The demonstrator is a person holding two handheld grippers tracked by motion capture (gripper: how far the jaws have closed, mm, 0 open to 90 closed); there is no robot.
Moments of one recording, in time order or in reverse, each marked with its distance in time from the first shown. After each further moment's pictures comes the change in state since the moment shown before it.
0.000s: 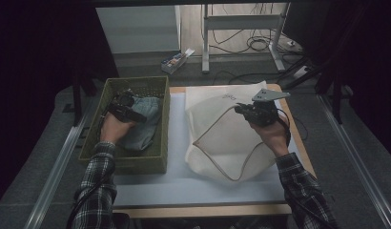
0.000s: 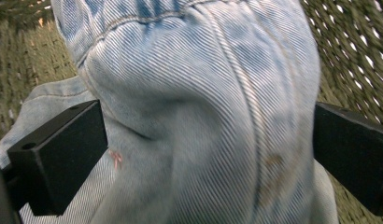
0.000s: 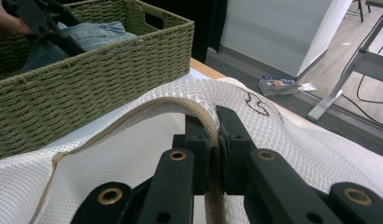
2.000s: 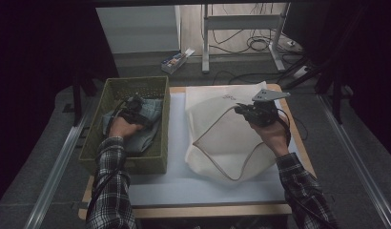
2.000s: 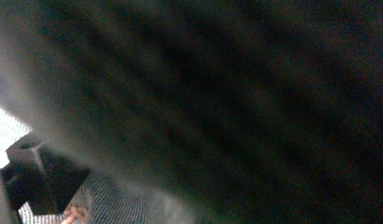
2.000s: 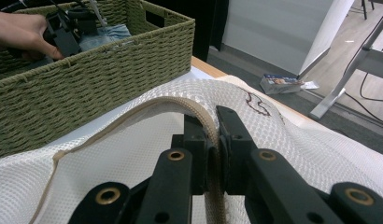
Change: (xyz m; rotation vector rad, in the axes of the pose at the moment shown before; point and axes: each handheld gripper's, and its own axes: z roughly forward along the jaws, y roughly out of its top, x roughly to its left) left arm 0.004 0.004 0.064 0.224 -0.140 -0.056; right arm -0.001 -0.001 0.001 0.006 0.009 0.009
